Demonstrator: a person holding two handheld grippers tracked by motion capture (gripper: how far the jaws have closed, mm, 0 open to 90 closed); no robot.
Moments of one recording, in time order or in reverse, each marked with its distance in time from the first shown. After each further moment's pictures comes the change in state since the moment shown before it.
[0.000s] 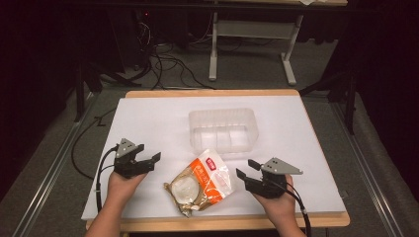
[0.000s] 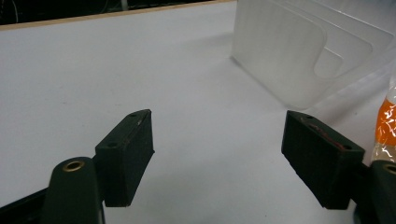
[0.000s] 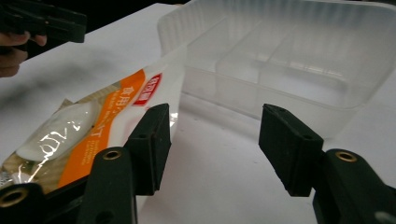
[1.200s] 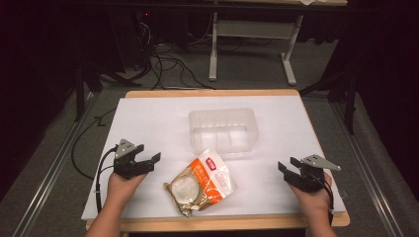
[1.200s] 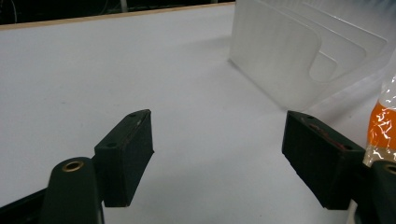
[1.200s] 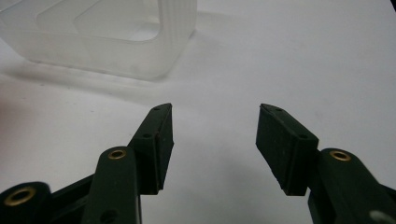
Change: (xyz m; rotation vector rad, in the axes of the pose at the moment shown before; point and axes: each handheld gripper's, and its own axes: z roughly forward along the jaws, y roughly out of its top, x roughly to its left) left arm -0.001 0.000 -0.003 -0.013 -0.005 -0.017; right arm -0.098 -0.034 -0.040 0.084 -0.281 0.114
